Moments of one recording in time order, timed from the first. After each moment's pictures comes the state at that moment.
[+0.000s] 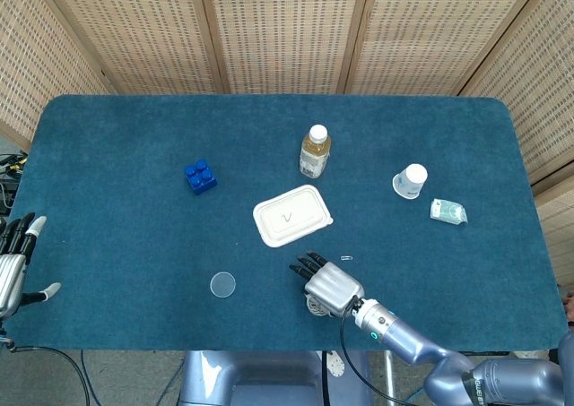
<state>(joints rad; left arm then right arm) -0.13 -1.07 -0.06 -1.69 1.37 1.40 0.18 0.76 -1.45 0.00 -1.72 -1.33 0.82 -0.55</state>
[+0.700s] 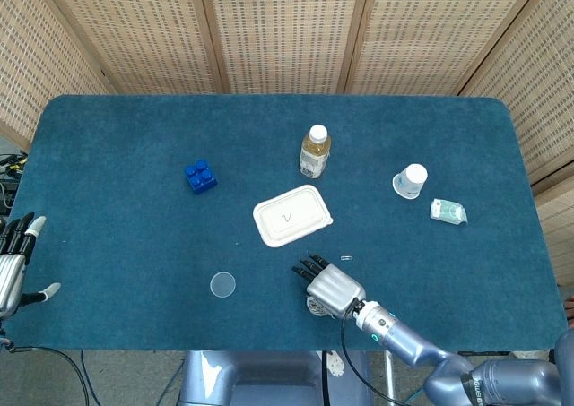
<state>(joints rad) -0.12 -1.07 -0.06 -1.69 1.38 1.41 0.17 0.76 -1.46 -0.02 -1.72 -1.31 0.83 -0.59</state>
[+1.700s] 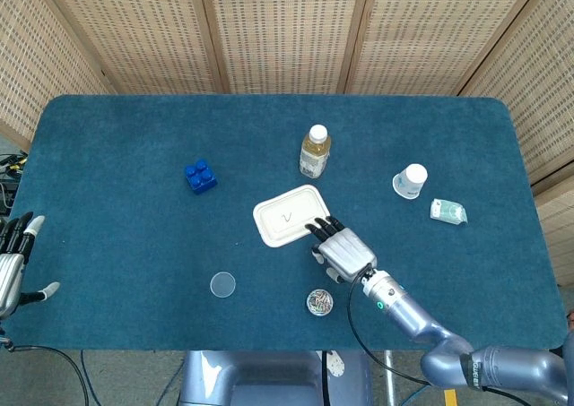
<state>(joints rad) -0.12 -1.07 -0.06 -1.69 1.37 1.41 0.16 0.77 -1.45 0.09 -1.63 -1.18 0.88 -0.48</state>
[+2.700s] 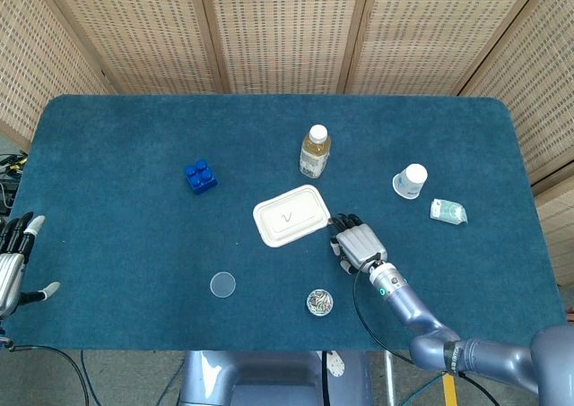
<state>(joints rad) -0.13 -1.07 -0.06 -1.69 1.37 1.40 0.16 0.76 -1.59 0.09 -1.39 -1.04 0.84 -0.44</state>
